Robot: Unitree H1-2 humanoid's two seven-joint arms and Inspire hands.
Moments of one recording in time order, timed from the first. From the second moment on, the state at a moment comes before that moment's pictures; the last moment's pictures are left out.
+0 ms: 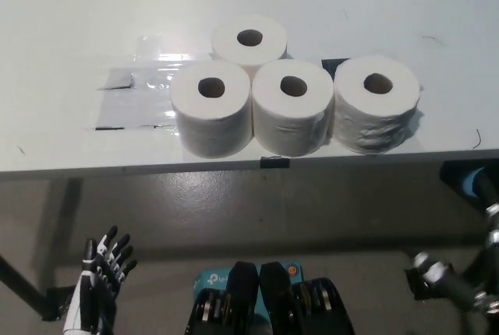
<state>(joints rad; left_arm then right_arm) 0.13 0.05 0.07 -0.17 -0.14 0.17 -0.07 0.07 -0.14 -0.01 -0.18 -0.23 -0.33 -0.25</state>
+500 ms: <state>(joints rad) 0.13 0.11 0.02 -0.17 -0.12 0.16 -0.09 -0.42 -0.51 -0.07 -0.27 -0.11 -0.01 -0.07</state>
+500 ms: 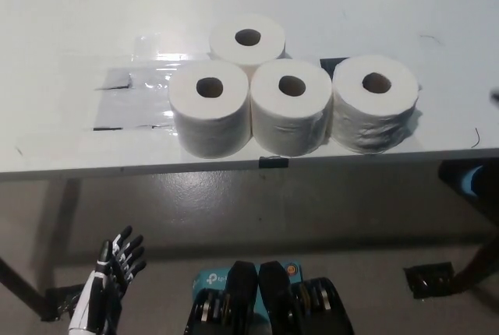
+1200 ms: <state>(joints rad) 0.12 0.10 0.01 -0.13 -0.11 0.16 -0.09 -1.10 -0.56 0.42 0.59 -0.16 0.24 0.38</state>
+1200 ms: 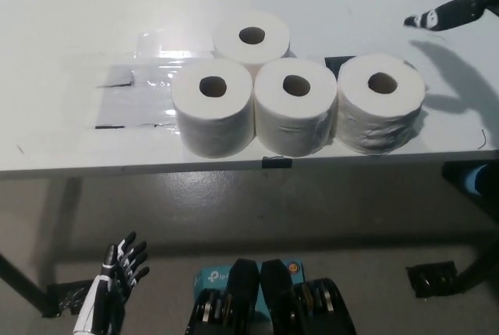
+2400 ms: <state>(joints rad) 0.10 0.10 0.01 -0.13 -0.11 0.09 -0.09 -1.45 -0.44 0.66 1.10 -0.34 0.16 0.79</state>
